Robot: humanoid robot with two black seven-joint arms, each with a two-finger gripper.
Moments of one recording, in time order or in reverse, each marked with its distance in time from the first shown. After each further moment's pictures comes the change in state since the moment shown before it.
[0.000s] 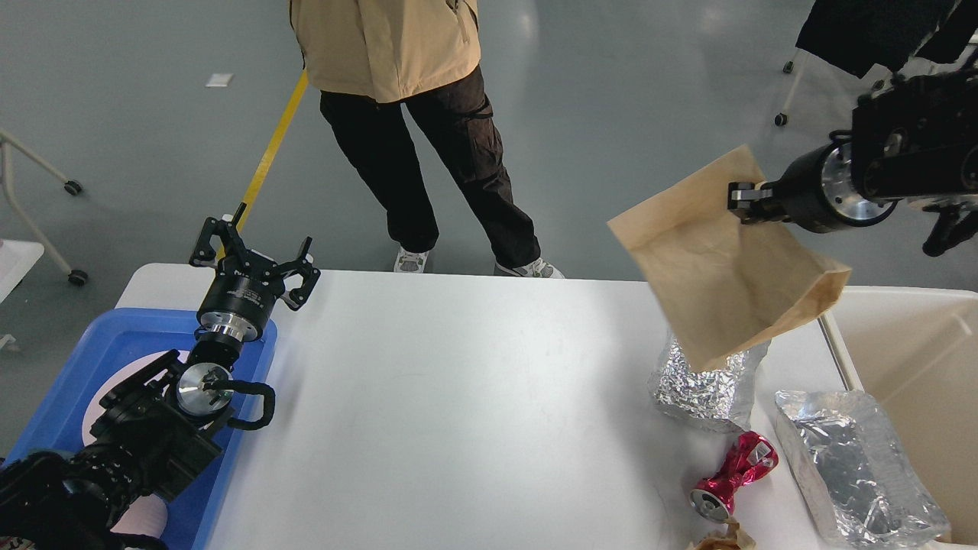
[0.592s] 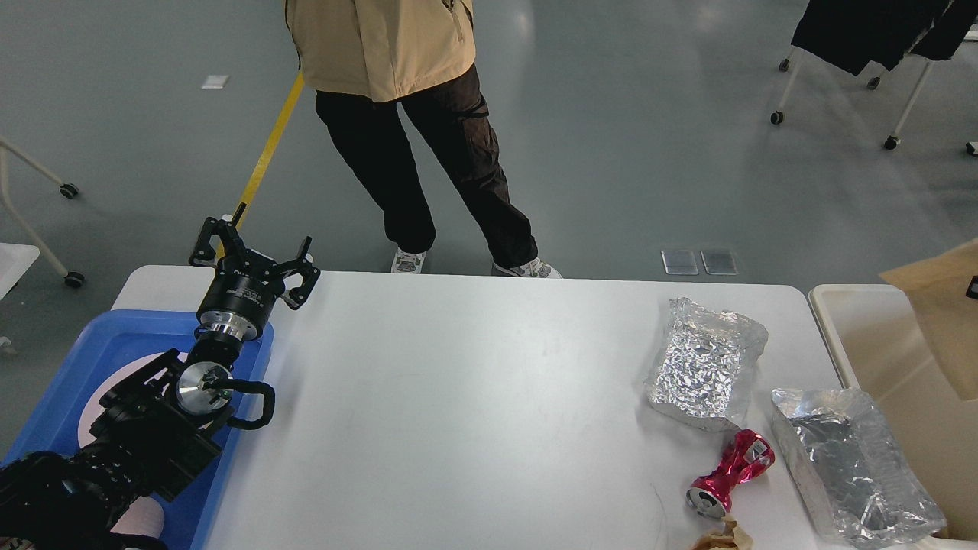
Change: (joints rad) left arm 0.000 0.000 -0.001 0.000 0.000 0.000 0.000; right arm -1.244 -0.233 0.042 -1.325 0.295 -0.110 -0.107
